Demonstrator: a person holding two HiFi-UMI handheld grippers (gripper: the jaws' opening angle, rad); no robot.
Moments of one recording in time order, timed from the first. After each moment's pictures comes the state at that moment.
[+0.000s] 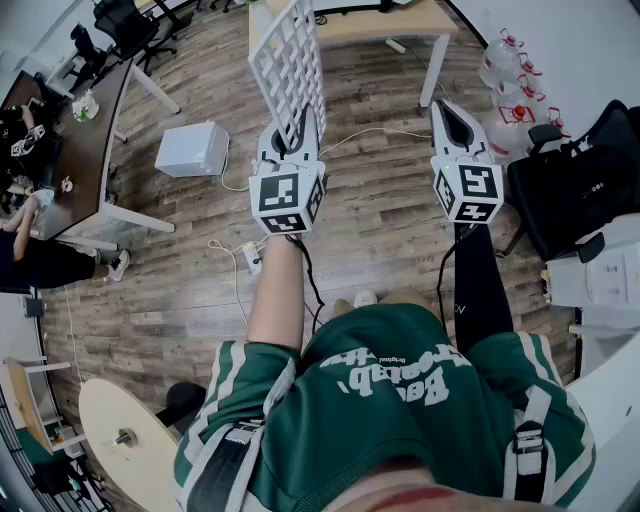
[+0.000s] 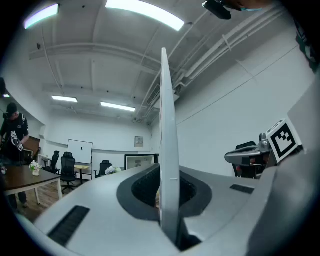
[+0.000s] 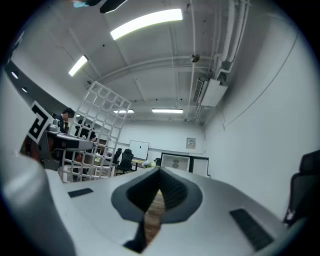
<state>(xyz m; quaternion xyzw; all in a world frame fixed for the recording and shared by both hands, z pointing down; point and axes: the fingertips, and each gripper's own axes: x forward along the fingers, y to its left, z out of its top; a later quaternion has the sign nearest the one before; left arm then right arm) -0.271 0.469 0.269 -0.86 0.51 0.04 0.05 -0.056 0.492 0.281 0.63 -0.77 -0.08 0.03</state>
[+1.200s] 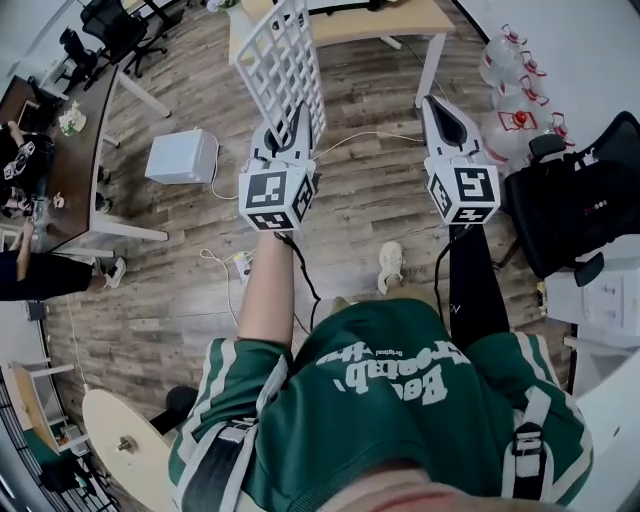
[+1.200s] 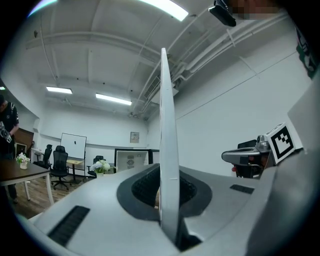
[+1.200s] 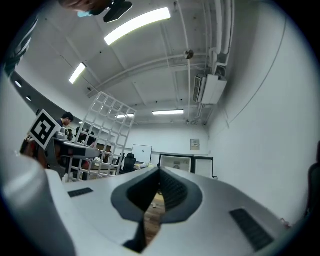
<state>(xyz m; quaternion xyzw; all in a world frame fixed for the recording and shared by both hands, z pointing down) -0.192 0.360 0.291 -0.87 0.50 0.03 0.03 0.008 0.388 0.295 0.60 -0.80 -0.08 0.00</state>
